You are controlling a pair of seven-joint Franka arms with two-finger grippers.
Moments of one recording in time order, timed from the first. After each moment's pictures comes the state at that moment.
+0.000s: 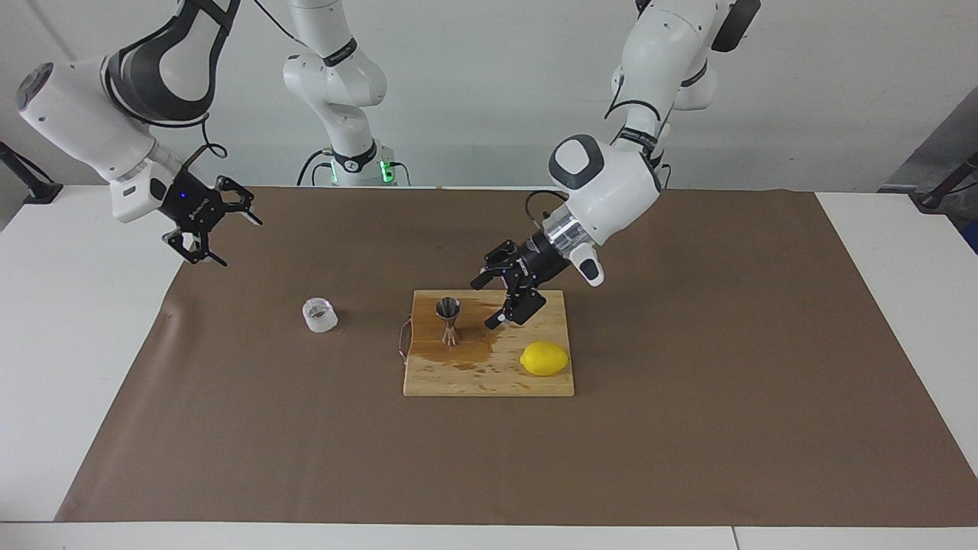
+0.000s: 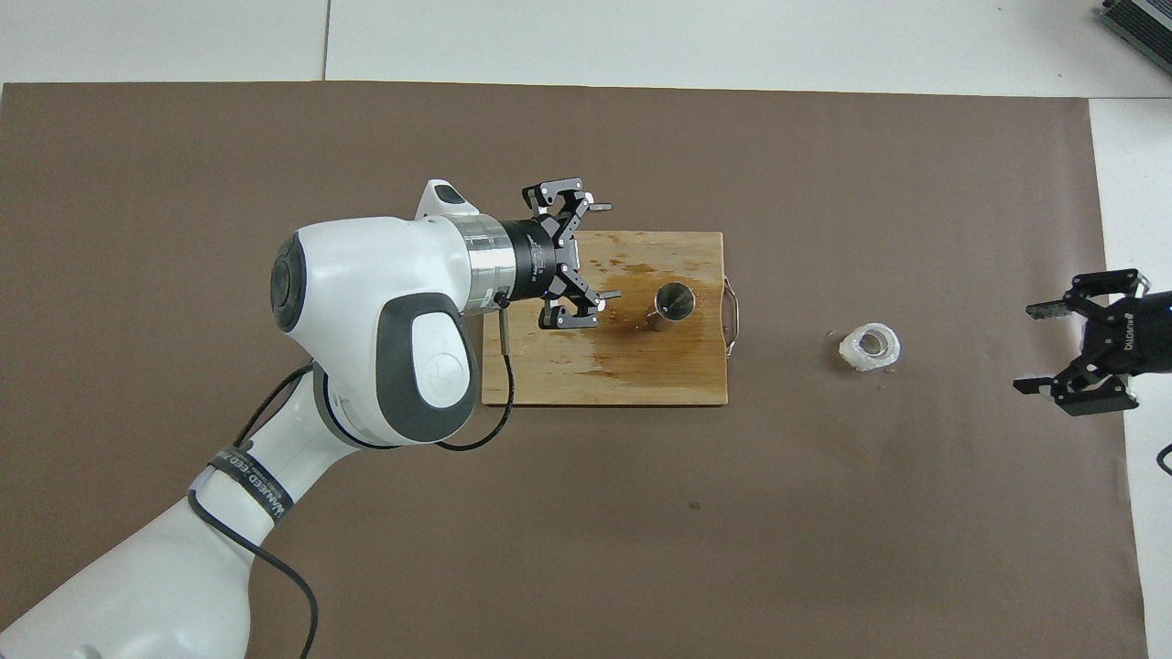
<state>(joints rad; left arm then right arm) -0.18 0.32 -0.45 -1.79 -0.79 2.60 -1.44 -0.27 0.06 -0.09 -1.96 0.47 1.81 -1.67</state>
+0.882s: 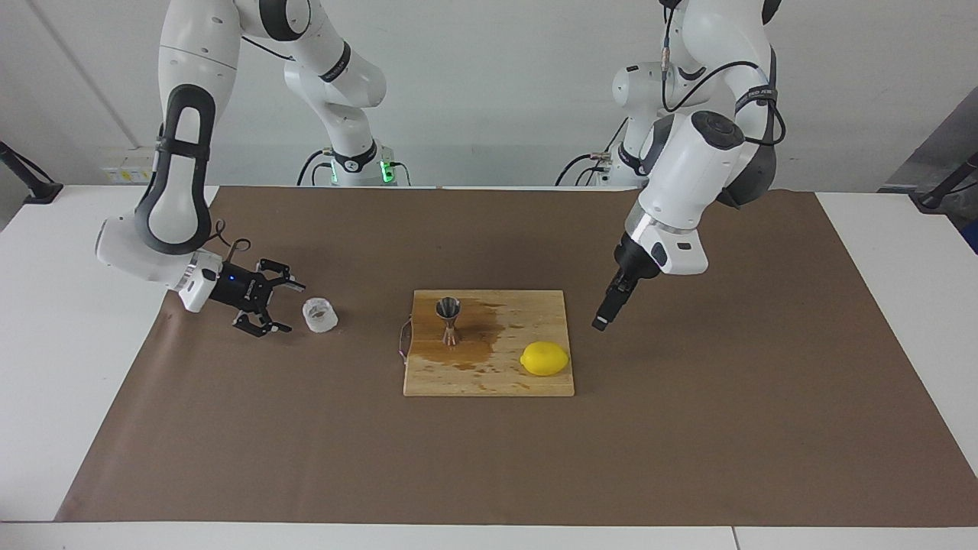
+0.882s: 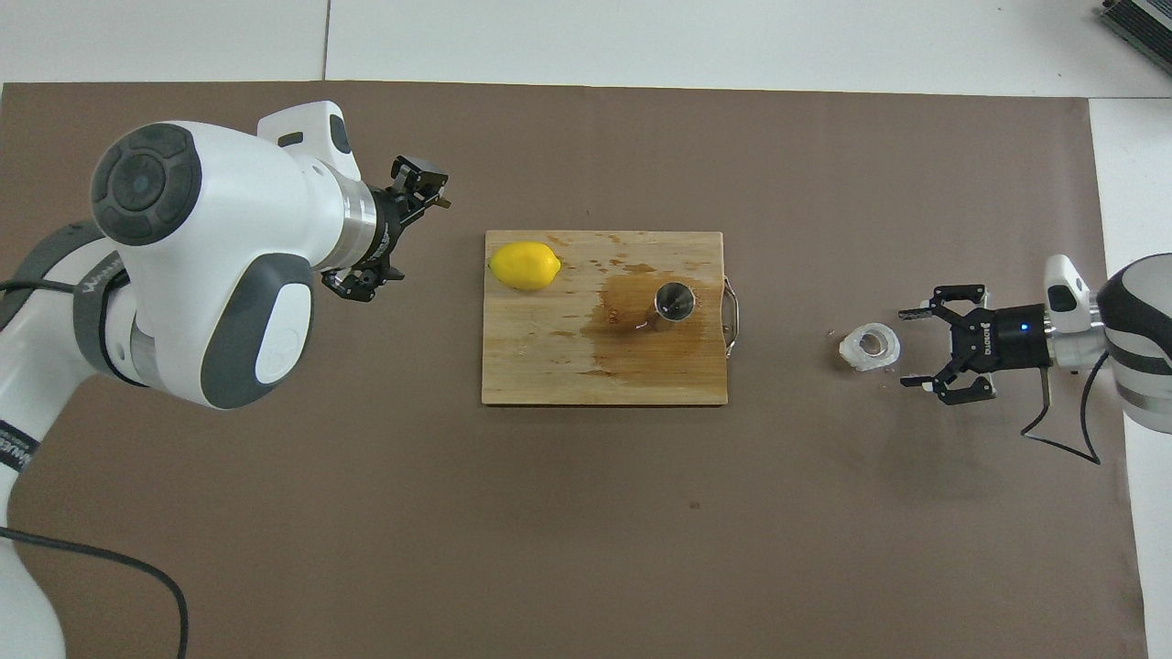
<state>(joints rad) 0.05 0.21 -0.45 -1.75 -0.03 2.20 -1.16 -0.28 0.38 -0.07 -2.00 0.85 1.87 -2.20</state>
